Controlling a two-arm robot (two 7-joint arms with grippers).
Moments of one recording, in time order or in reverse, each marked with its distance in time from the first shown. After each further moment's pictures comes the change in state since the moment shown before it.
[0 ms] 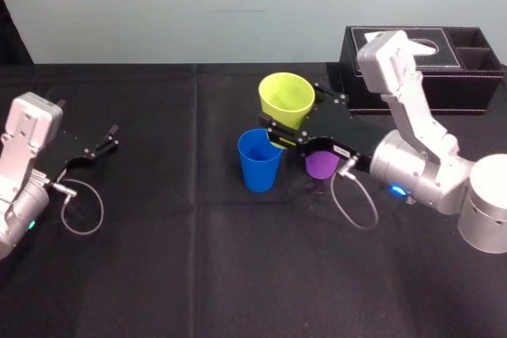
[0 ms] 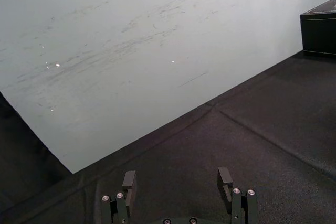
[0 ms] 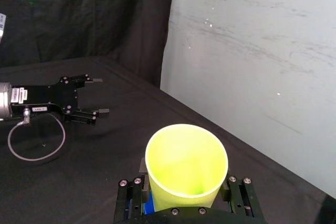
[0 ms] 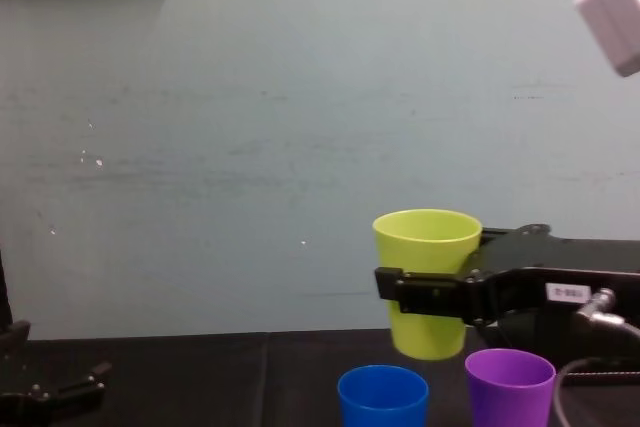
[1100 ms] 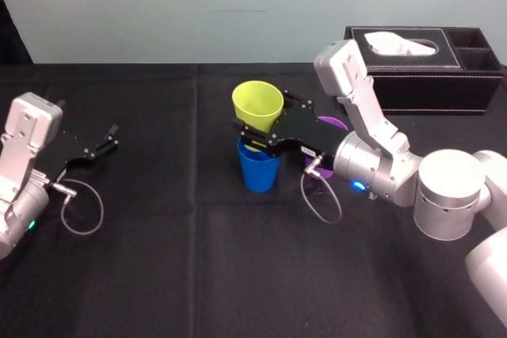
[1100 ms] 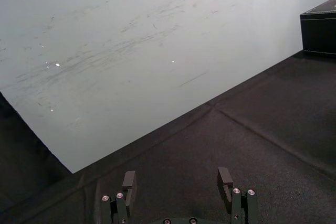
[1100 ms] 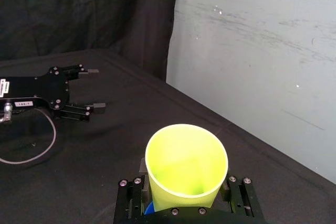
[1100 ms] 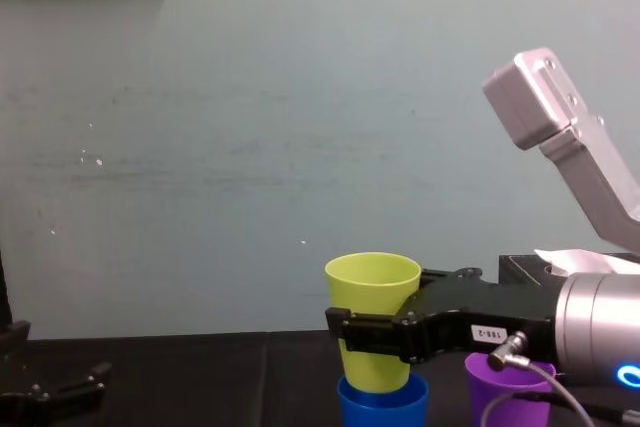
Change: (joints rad) left arm 0.000 0.000 0.000 0.000 0.000 0.000 0.000; right arm 0.119 -0.094 -0.085 0.234 -0.018 -0.077 0.010
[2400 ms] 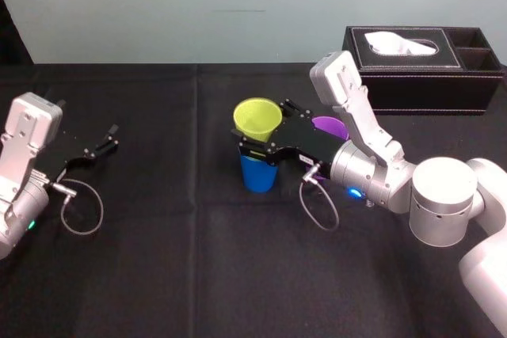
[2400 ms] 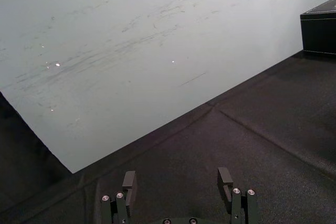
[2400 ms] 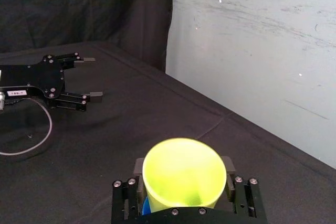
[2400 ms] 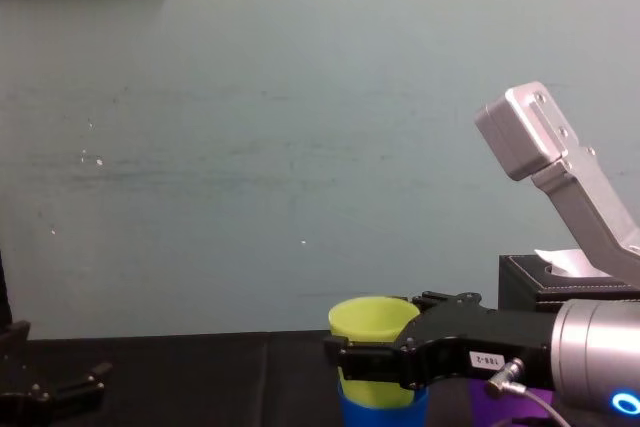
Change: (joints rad) left arm 0.000 0.000 0.000 0.000 0.000 0.000 0.000; right arm -0.001 -0.015 -0.004 0.044 -0.010 -0.010 -0.003
